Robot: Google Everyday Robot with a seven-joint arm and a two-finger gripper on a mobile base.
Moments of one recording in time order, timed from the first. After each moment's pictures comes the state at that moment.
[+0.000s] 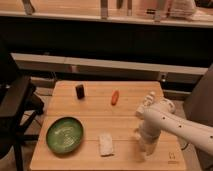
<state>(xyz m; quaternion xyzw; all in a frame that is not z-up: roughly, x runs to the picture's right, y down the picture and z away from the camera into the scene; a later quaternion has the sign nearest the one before) 0.200 0.277 0.734 -0.36 -0.10 -0.14 0.92</state>
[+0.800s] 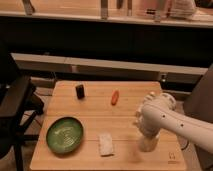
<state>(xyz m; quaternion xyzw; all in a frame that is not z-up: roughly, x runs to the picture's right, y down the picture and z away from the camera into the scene) 0.204 0.232 0.707 -0.31 -0.07 -0.15 0.93</state>
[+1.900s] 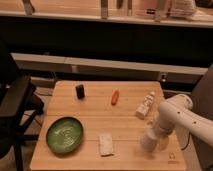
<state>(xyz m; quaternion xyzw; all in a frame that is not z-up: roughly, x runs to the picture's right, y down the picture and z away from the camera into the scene) 0.265 0.250 0.735 -0.35 -0.05 -0.08 0.93</state>
